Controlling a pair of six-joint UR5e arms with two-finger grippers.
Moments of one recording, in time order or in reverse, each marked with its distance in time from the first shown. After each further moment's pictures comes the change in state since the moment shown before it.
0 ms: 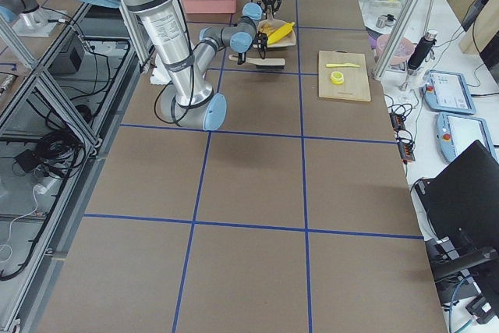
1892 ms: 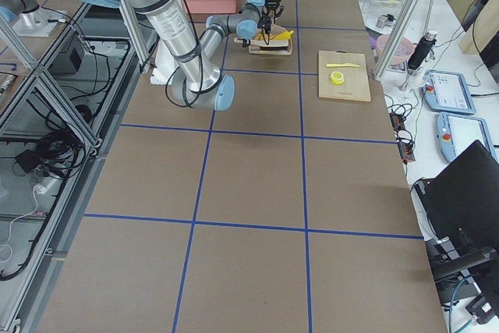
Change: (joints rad) left arm 0.024 -0.127 -0.030 0.428 -0.004 0.281; right arm -0.017 0.219 -0.234 0.155 -0.002 0.046
